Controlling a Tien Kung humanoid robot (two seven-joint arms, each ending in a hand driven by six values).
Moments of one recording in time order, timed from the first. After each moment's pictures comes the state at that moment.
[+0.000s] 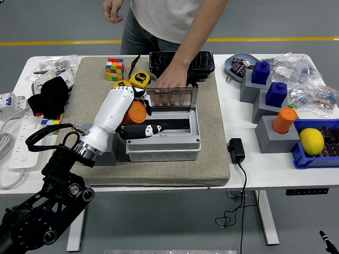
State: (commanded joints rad) left arm -0.26 0.15 -0.96 -1.43 2.00 0.41 -0.24; right arm 0.11 -0.13 1.44 0.18 -1.30 -0.09 0.09
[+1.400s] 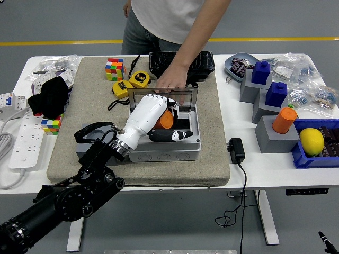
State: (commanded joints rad) left arm -0.51 0.02 -0.75 -0.96 1.89 0.58 -0.34; right arm 0.11 -0.13 1.43 0.18 -1.32 -0.09 0.07
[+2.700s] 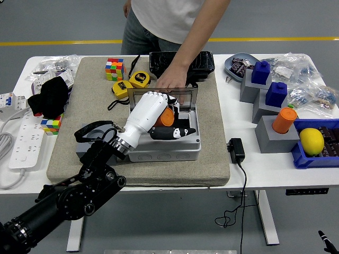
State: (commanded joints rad) left arm -0.50 0.01 -0.77 -0.95 1.90 0.58 -0.36; right arm 0.11 -0.13 1.43 0.18 -1.31 -0.08 0.08
